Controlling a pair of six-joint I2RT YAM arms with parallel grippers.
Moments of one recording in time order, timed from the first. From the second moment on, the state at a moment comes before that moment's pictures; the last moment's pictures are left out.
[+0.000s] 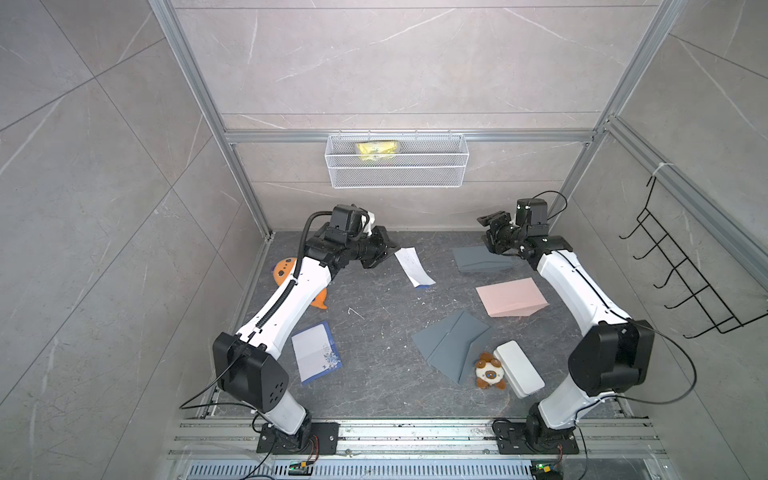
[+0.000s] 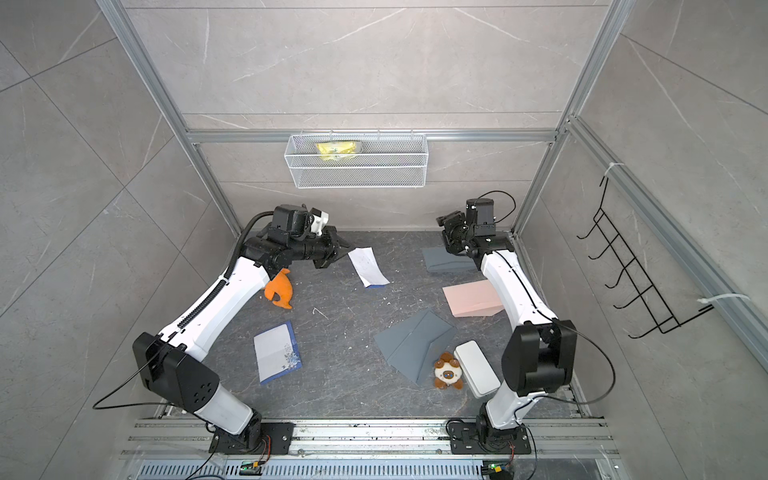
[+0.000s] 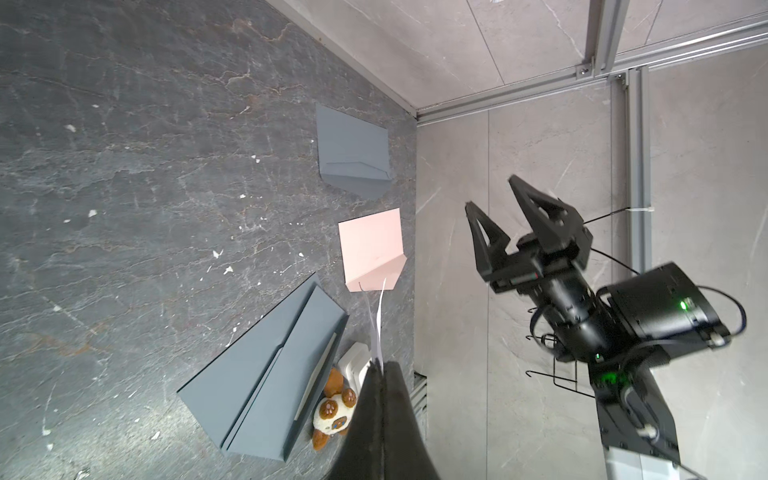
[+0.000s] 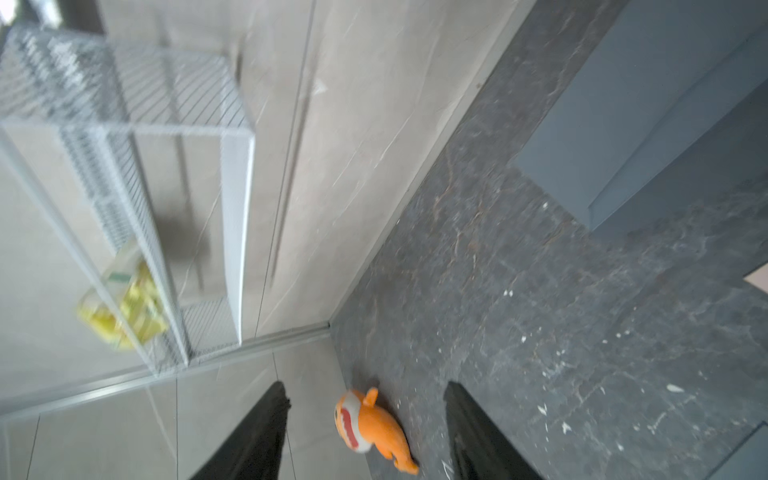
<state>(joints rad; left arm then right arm) -0.43 1.64 1.67 -0.61 0.54 -0.92 0.13 1.57 1.47 -0.37 -0.34 1.18</state>
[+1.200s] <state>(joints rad) -0.43 1.81 1.79 -0.48 0.66 -1.02 0.34 1.32 1.04 0.00 -0.57 1.46</state>
